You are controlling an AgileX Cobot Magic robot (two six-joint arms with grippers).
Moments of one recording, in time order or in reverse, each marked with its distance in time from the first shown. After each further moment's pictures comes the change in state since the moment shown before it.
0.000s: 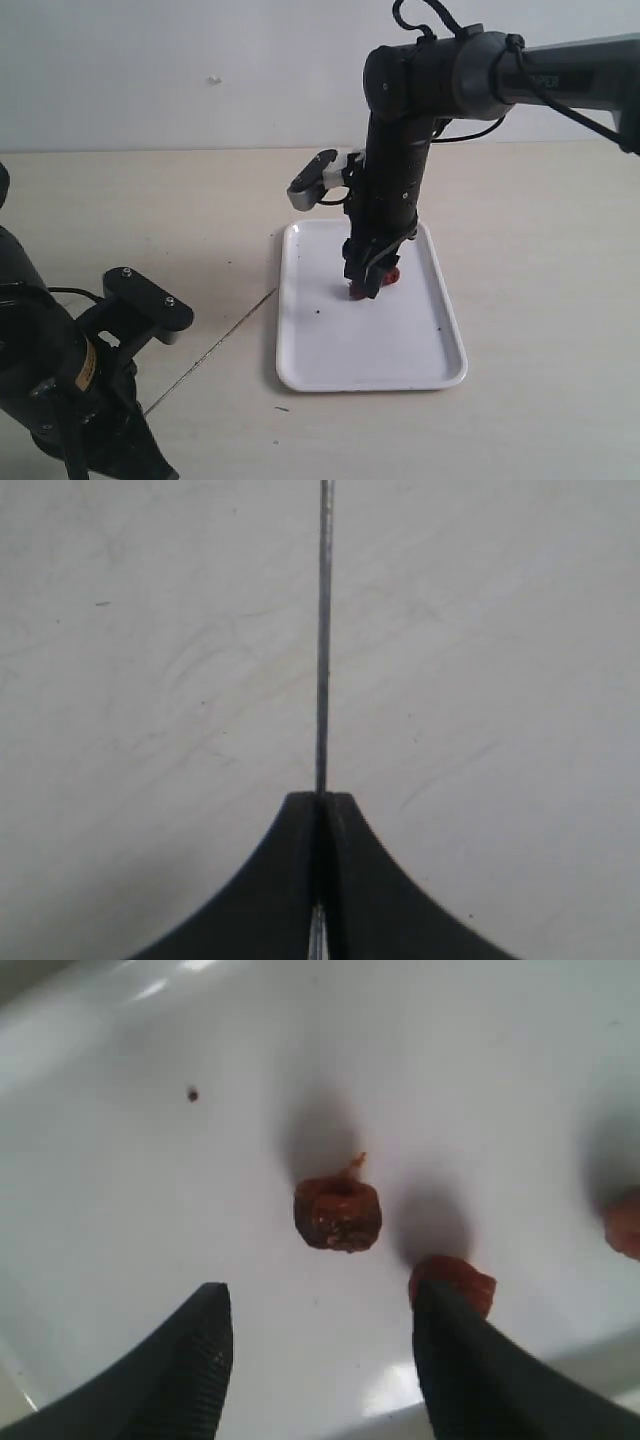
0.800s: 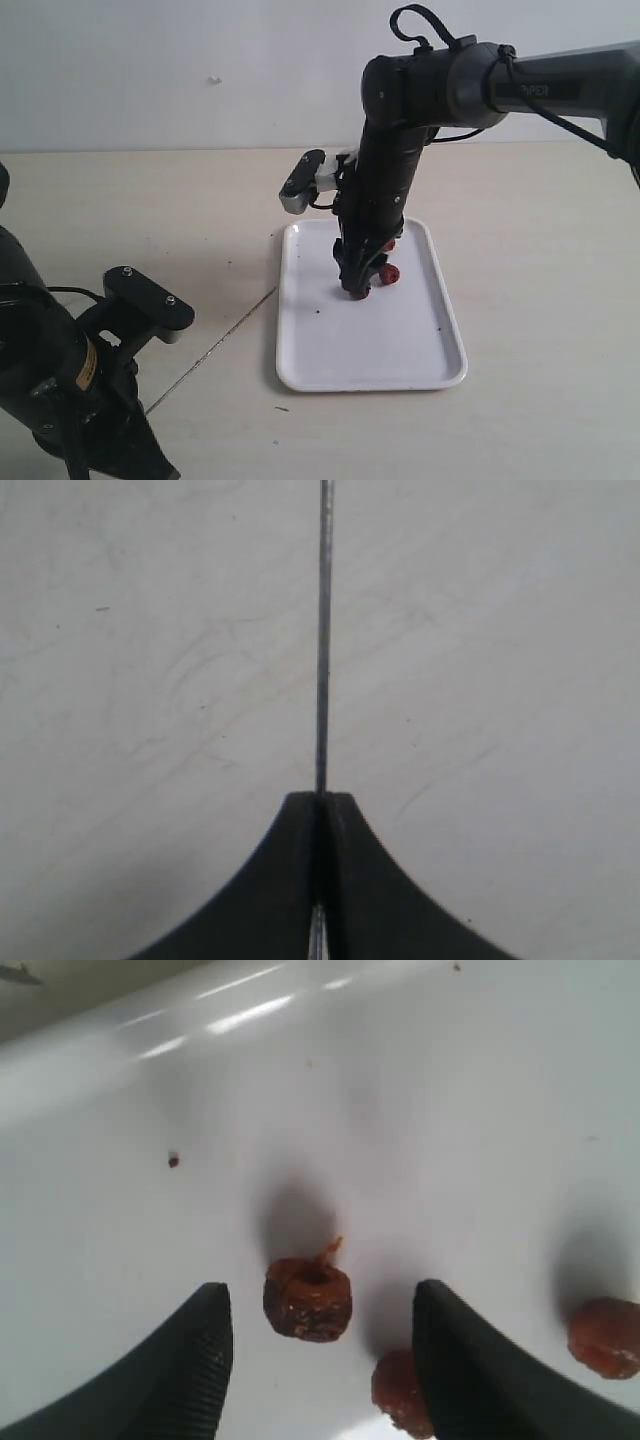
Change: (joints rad) left arm 0.000 0.000 0.000 0.000 -0.007 0.000; right arm 0.000 0.023 -0.002 0.041 -0.101 -0.139
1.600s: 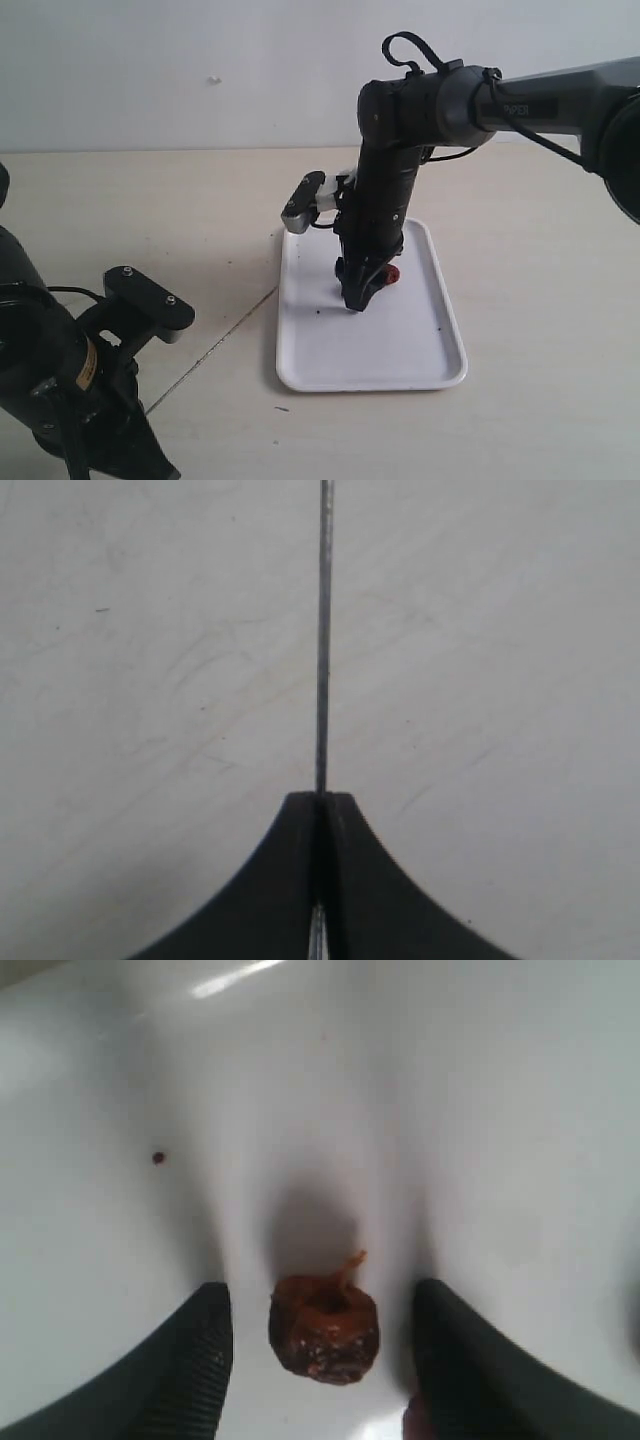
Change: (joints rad) left arm 0.000 0.000 0.000 0.000 -0.001 0.000; right arm 0.000 0.056 0.000 -0.002 0.001 0.000
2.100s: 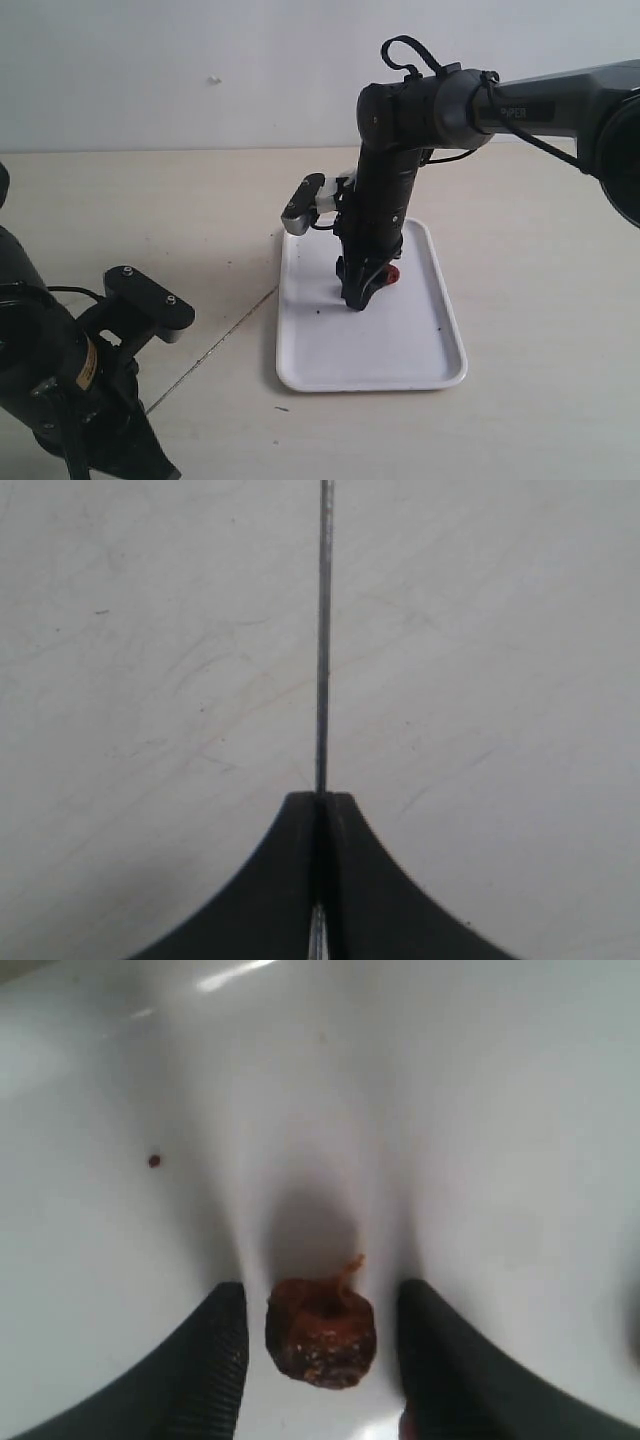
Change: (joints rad) left arm 0.000 0.000 0.000 0.000 -0.002 0.000; right arm 0.000 0.005 -0.002 0.000 0.002 0.000
